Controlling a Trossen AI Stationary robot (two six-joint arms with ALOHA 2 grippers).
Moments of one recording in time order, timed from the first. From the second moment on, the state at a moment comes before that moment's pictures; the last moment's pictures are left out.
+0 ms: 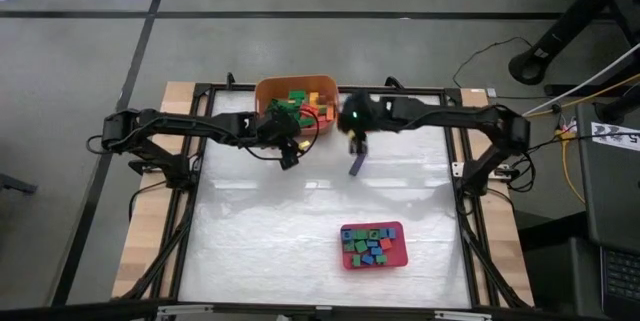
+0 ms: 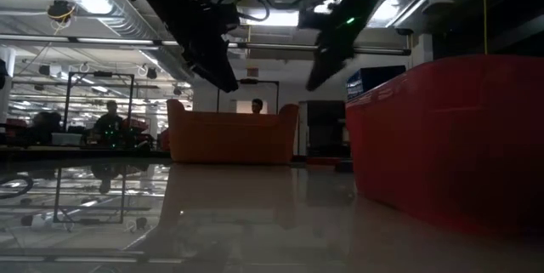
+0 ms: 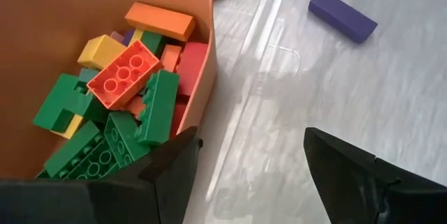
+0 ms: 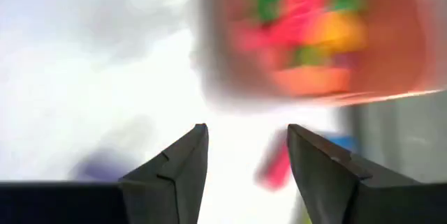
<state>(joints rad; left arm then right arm) 0.19 1.42 0.96 -0.38 -0.26 -0.05 -0.24 1.65 1.33 -0.65 0.16 -0.37</state>
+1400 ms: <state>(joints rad) 0.12 1.42 0.96 -0.49 -0.26 -0.26 -0.18 1.80 1.02 -0.47 -0.05 -0.68</state>
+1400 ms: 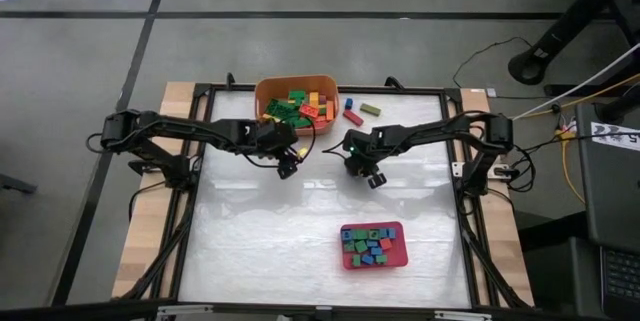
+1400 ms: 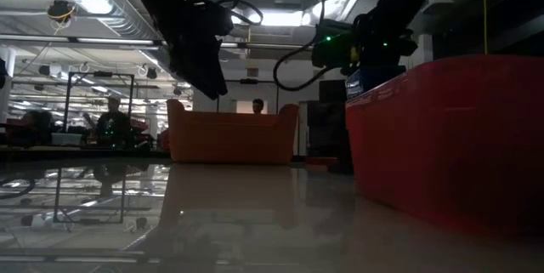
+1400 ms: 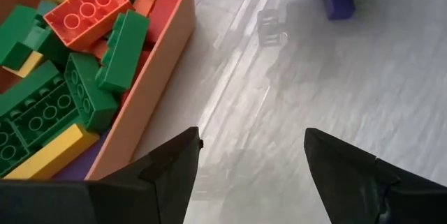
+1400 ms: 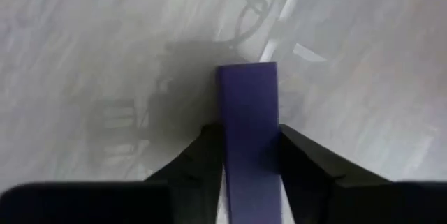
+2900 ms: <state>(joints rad) 0.11 1.42 0.96 -0.48 -0.26 -0.26 -0.42 1.77 1.30 -0.36 0.31 -0.52</state>
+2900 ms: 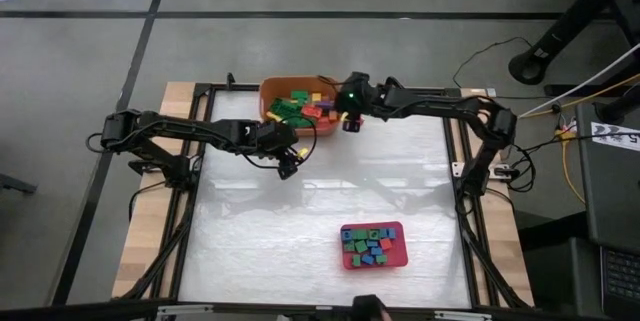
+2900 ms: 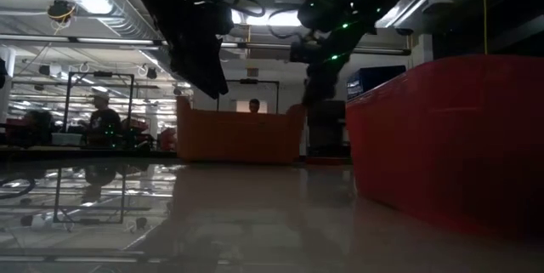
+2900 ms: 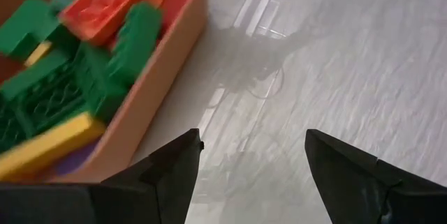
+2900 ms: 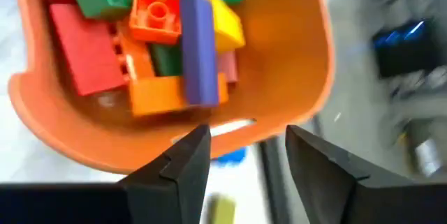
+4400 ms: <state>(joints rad) 0.11 1.42 0.96 -0.48 -0.27 -0.26 -0.64 1.86 1.36 -0.24 0.18 -0.31</state>
